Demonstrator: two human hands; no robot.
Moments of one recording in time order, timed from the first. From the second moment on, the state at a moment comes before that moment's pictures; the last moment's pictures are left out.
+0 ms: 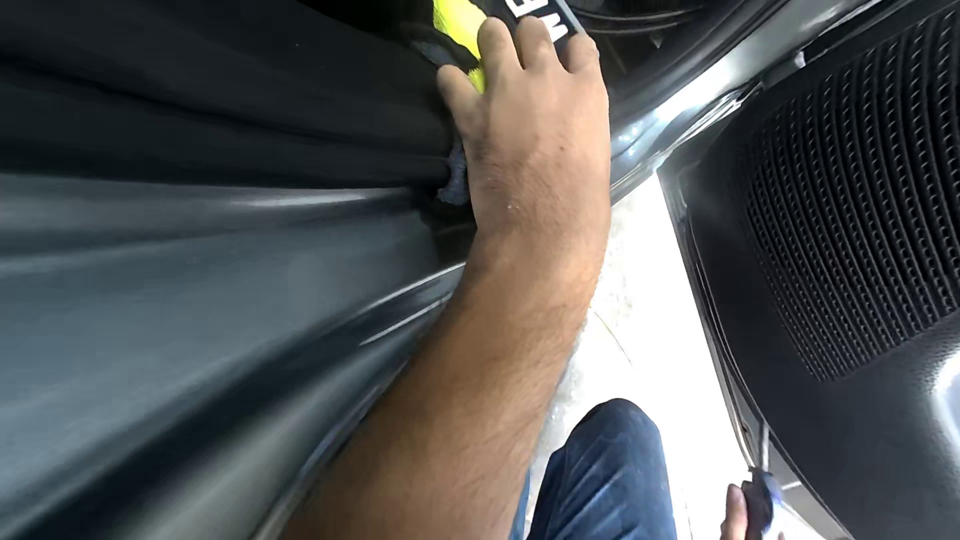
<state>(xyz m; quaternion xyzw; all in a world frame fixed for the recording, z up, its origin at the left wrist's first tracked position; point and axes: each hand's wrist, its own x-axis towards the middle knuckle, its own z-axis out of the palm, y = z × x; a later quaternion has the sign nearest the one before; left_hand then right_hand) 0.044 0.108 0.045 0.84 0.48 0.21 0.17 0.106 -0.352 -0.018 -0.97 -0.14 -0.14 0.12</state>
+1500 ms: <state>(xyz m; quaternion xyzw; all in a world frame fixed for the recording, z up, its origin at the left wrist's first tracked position) 0.049 0.104 0.040 0.84 0.48 0.22 0.15 0.234 -0.170 -0.073 -0.98 -0.13 -0.10 0.08</state>
